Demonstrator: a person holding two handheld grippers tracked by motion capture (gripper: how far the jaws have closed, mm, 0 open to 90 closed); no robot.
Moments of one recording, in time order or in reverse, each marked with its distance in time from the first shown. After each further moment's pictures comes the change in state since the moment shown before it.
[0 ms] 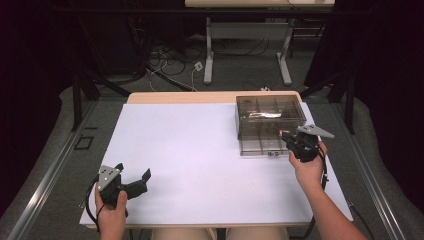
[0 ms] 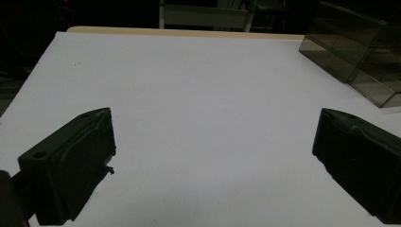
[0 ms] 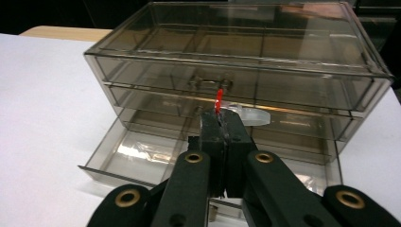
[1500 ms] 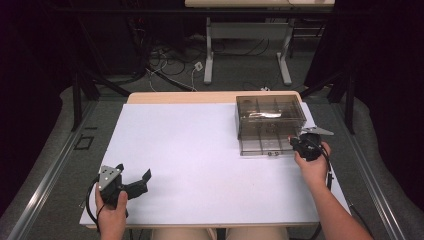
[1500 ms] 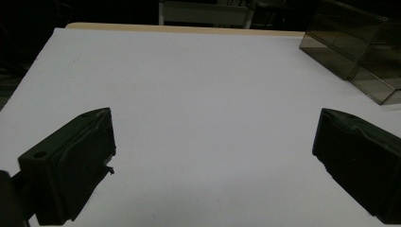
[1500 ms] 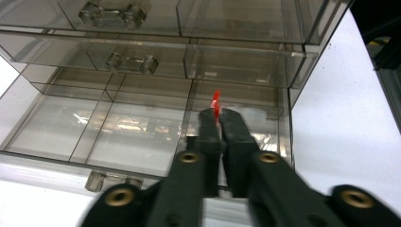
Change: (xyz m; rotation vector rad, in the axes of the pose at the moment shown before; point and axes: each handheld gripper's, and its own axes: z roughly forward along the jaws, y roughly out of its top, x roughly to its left) left arm 0.000 -0.001 0.000 0.013 0.001 0.001; right arm -0.035 -0.019 0.025 0.150 -0.115 0.016
